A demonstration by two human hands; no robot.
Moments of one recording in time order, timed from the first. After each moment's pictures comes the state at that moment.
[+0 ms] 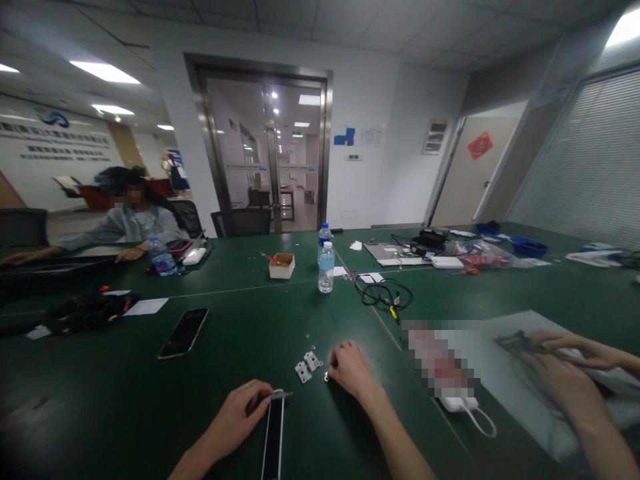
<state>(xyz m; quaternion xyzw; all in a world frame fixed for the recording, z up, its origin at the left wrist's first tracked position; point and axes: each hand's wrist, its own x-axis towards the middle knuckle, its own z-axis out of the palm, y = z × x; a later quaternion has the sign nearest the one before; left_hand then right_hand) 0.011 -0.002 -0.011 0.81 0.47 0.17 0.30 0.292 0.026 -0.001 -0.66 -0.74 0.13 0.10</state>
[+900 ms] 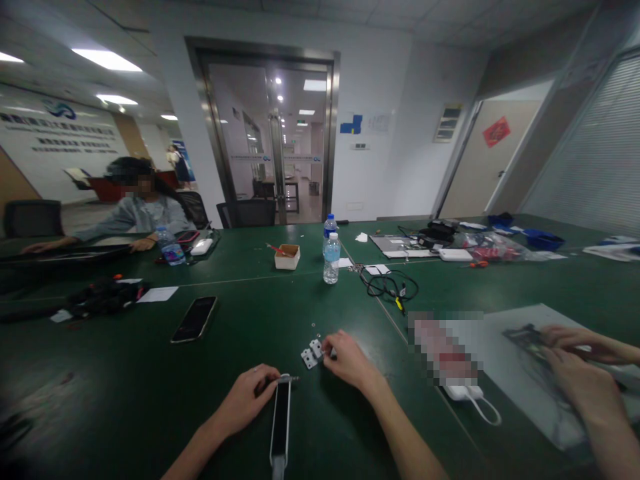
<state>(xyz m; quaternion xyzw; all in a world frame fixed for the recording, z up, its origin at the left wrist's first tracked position) 0.012 -0.002 -0.008 0.81 0.47 0.17 0.30 0.282 0.020 0.004 -0.55 -0.79 0.18 0.20</state>
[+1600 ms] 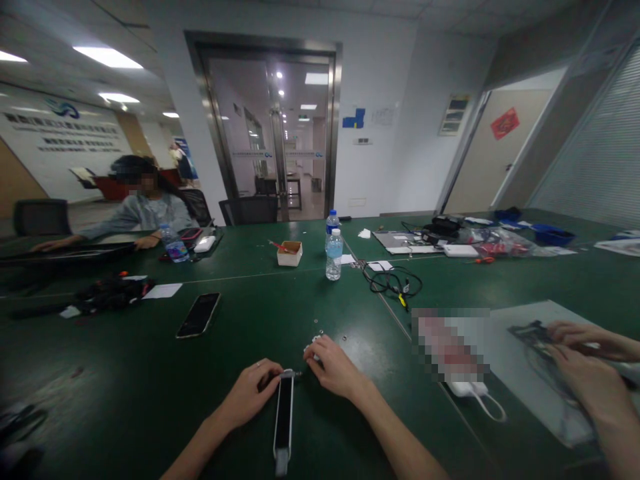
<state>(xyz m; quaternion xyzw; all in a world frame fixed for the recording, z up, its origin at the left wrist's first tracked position) 0.011 0.001 -0.021 0.82 0.46 0.19 0.28 0.255 0.010 -0.010 -0.42 -0.84 0.19 0.28</state>
